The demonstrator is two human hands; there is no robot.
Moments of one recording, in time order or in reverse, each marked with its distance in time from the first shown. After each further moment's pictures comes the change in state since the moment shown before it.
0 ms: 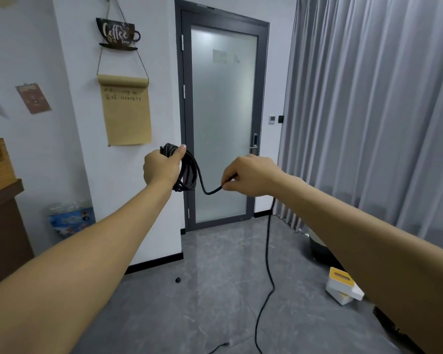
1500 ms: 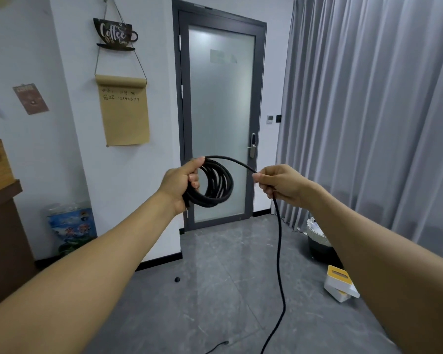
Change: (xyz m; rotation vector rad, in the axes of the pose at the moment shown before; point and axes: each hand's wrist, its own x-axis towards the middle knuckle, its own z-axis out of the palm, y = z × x) left_hand -0.057 0.015 -0.006 -0.594 -0.544 -0.373; right_hand -0.029 0.064 0.029 1.198 0.001 0.453
